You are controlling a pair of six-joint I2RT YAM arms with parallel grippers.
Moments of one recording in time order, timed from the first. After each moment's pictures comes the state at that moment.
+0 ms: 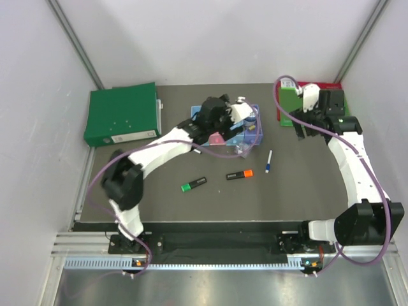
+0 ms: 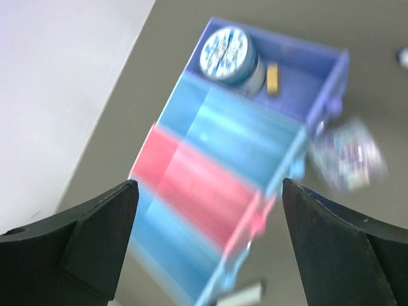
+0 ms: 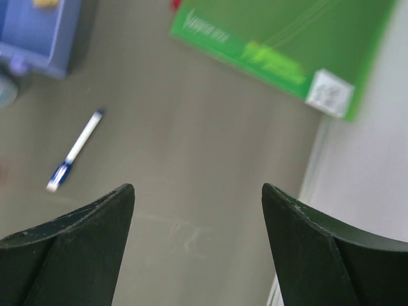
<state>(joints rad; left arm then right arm) -0.73 1.87 1.51 -0.07 -0.01 0.52 0.02 1.31 1.31 -0.73 0.03 -0.38</state>
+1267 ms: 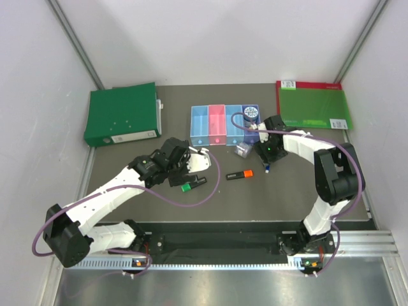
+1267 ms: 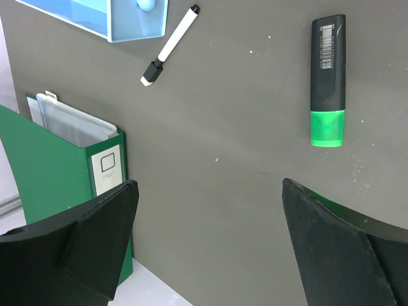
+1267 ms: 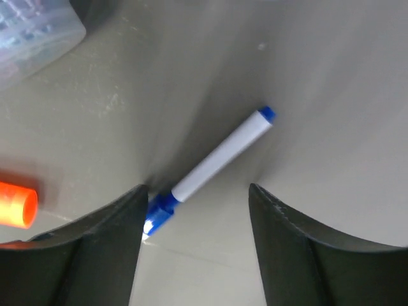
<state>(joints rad) -0.73 1.16 0.93 -0.64 -0.17 0.73 0.29 1.73 1.07 -0.55 0.01 -0.21</state>
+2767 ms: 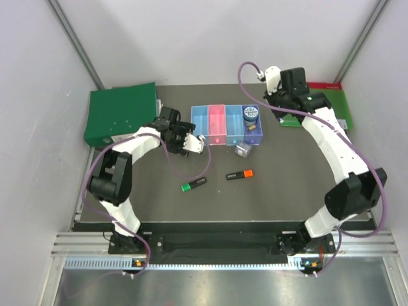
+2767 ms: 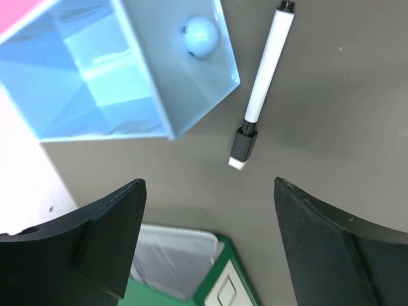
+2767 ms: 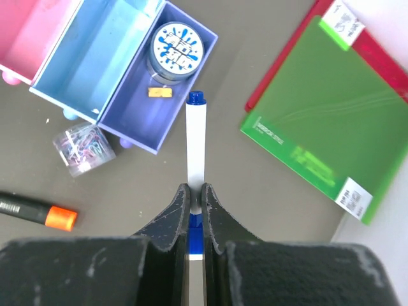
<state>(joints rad) -0.33 1.75 1.20 -0.41 0.26 1.51 0.31 1.55 1.63 -0.79 0.05 -0.34</state>
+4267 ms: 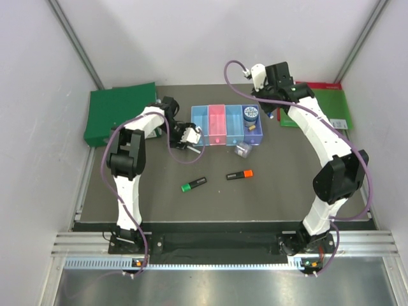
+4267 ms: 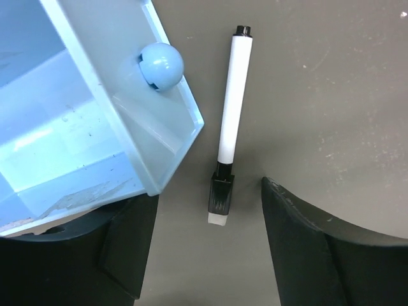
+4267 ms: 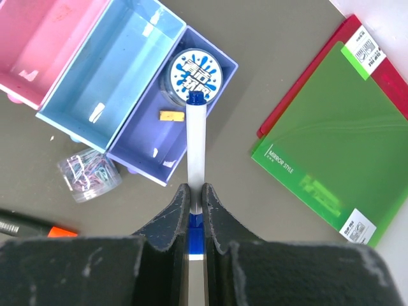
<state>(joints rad) -0.24 2.17 1.69 -0.94 0.55 1.74 0.36 1.76 1.80 -0.82 0.04 -0.37</state>
